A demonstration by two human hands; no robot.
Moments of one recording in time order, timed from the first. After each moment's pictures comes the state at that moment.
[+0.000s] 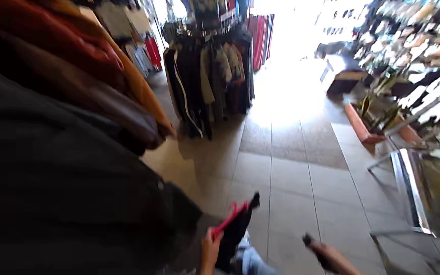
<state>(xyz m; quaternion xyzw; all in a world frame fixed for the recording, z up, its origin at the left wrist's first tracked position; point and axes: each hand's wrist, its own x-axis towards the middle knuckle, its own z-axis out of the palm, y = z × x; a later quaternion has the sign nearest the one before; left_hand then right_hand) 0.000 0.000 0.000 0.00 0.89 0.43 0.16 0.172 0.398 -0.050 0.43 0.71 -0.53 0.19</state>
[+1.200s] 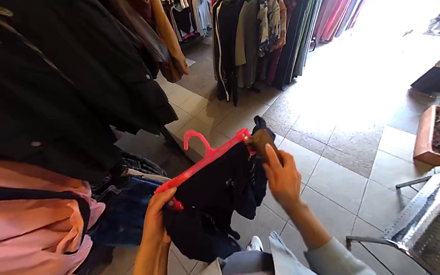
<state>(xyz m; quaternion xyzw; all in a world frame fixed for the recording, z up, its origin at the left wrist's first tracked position) 0.356 0.207 0.245 -0.14 0.51 0.84 -0.13 0.254 0.487 0.184 -0.11 0.88 -0.37 -0.28</state>
